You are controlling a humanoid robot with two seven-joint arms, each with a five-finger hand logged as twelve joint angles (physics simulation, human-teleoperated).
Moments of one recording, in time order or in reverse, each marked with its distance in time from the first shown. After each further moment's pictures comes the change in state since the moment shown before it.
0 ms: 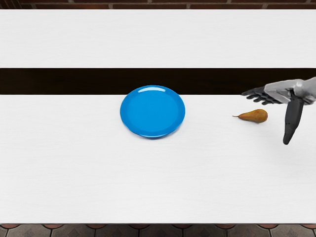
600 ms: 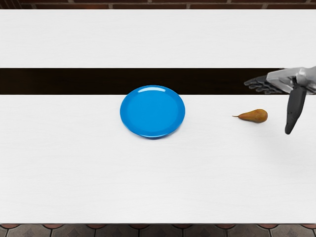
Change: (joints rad) left arm 0.001 0.000 0.000 0.000 0.000 0.000 0.000; right arm 0.053 0.007 0.031 0.006 0.017 -0.007 -0.093
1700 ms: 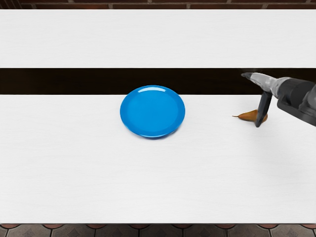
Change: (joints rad) left arm -0.001 0.000 0.000 0.000 0.000 0.000 0.000; right arm -0.122 0.271 -0.101 -0.015 -0.356 -0.623 -0.137
